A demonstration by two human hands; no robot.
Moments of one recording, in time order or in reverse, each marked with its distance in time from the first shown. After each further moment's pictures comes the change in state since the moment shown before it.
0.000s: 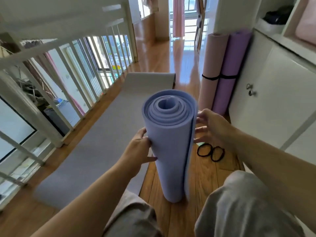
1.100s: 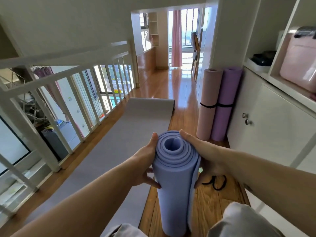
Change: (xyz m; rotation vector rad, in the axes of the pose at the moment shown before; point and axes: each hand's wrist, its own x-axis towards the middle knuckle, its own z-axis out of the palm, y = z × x) left_hand -0.005 0.072 -0.008 0.028 -0.158 -0.304; right_hand 0.002 -0.037 0.027 -0.090 -0.113 0.385
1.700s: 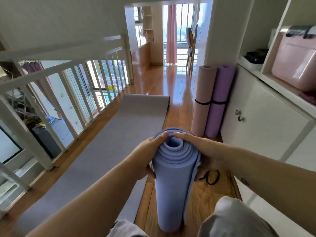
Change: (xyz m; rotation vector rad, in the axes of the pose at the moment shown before) left_hand 0.003 0.003 0.012 0.013 -0.016 0.241; right_hand -0.008 0.003 -0.002 -0.003 0.040 -0.041
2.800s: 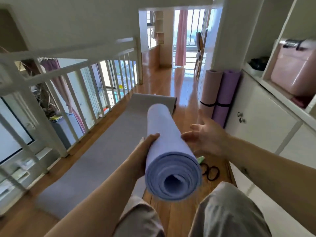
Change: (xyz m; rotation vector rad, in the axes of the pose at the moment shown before) left_hand -0.058 -0.032 -0.012 -0.491 -0.034 0.082; right_hand -0.058 -0.008 0.013 0.337 -0.051 -0.194
